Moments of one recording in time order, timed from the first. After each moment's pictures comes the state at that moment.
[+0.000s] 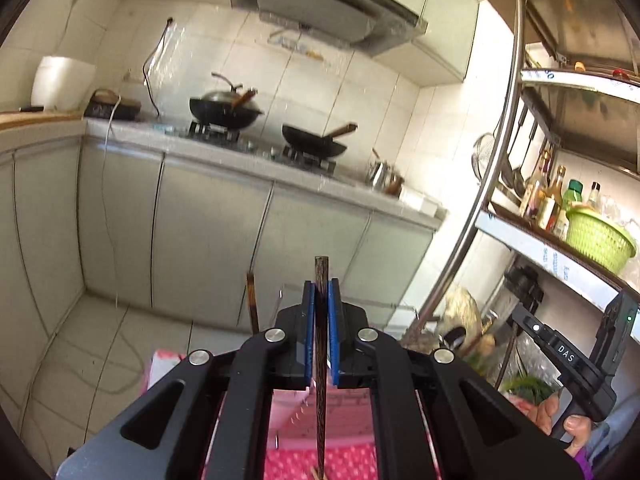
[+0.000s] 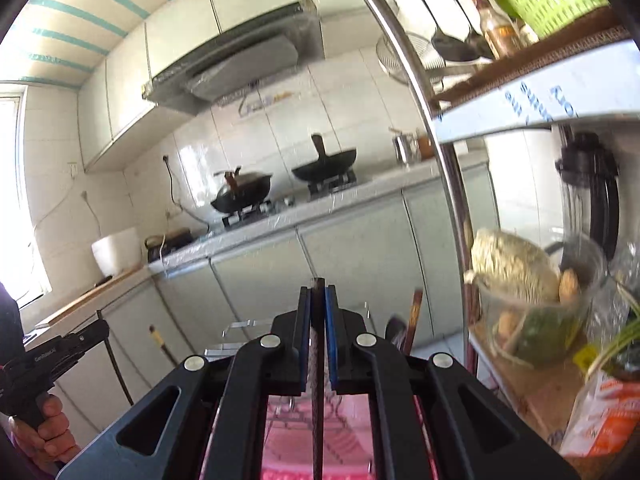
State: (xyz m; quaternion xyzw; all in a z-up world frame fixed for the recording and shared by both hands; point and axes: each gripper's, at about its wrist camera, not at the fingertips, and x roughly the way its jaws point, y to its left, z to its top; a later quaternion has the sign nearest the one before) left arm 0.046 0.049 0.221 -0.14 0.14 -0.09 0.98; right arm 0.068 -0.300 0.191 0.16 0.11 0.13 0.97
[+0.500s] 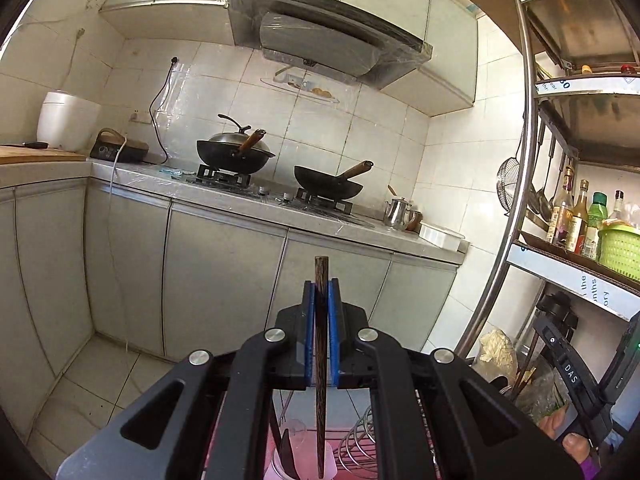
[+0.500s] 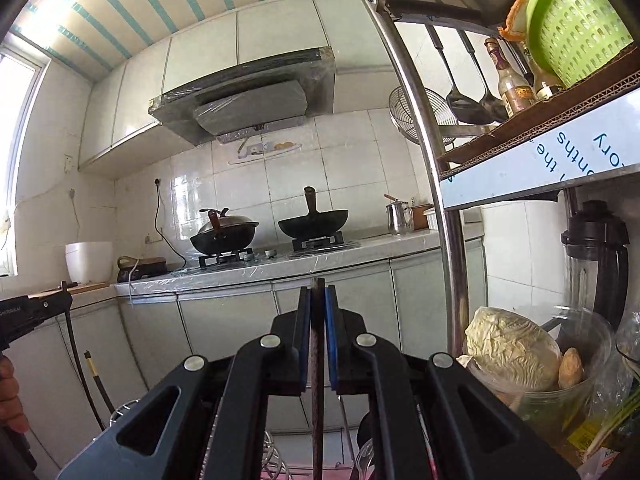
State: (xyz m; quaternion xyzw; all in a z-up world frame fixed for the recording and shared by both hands) left arm 0.100 0.049 0.222 -0.12 0.08 -0.05 0.99; right arm 0.119 -0.286 0.184 0.09 -0.01 0.09 0.99
